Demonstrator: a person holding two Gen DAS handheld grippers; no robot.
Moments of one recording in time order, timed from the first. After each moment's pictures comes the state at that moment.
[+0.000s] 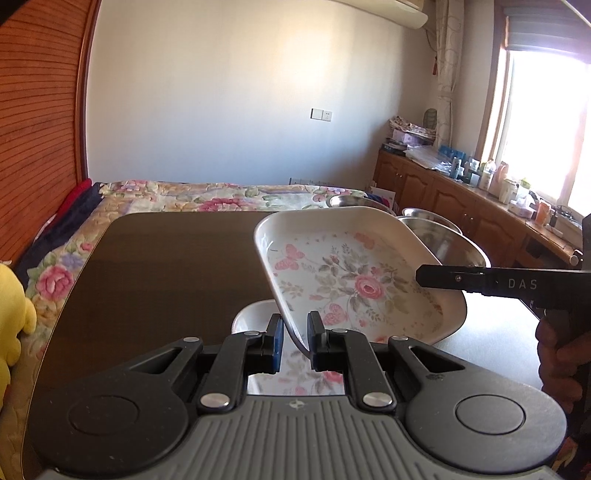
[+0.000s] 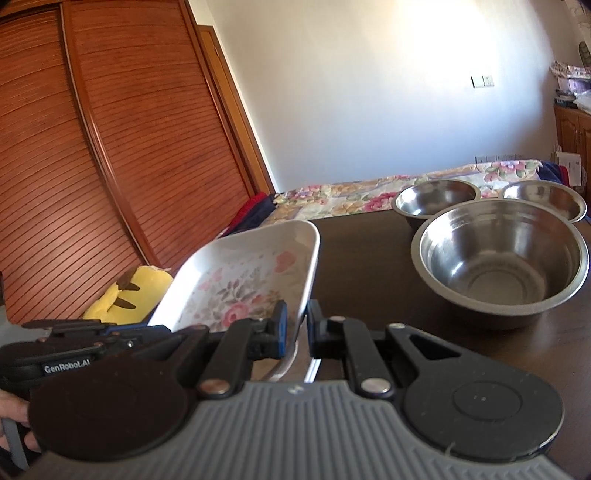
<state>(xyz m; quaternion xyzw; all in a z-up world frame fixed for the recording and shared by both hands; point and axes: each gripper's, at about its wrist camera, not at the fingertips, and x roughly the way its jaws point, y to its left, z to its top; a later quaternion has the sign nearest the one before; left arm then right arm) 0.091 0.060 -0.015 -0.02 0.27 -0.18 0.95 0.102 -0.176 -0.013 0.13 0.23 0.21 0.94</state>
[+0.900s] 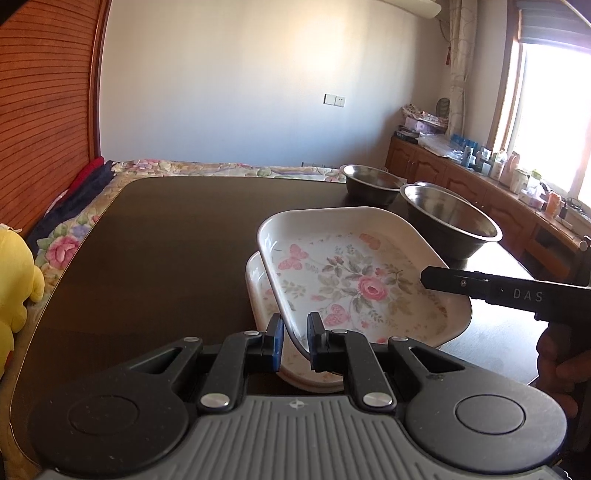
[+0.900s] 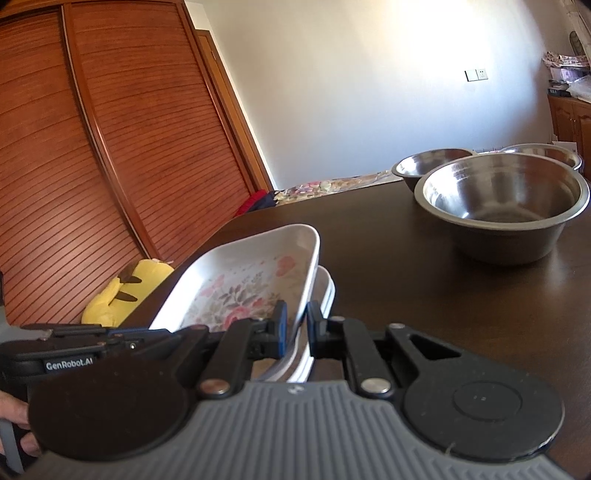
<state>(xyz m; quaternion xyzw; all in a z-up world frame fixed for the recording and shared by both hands) 0.072 0.065 -0.047 -0.02 0.29 -0.16 0.94 0.082 -0.166 -0.046 0.14 0.23 0.21 0.94</state>
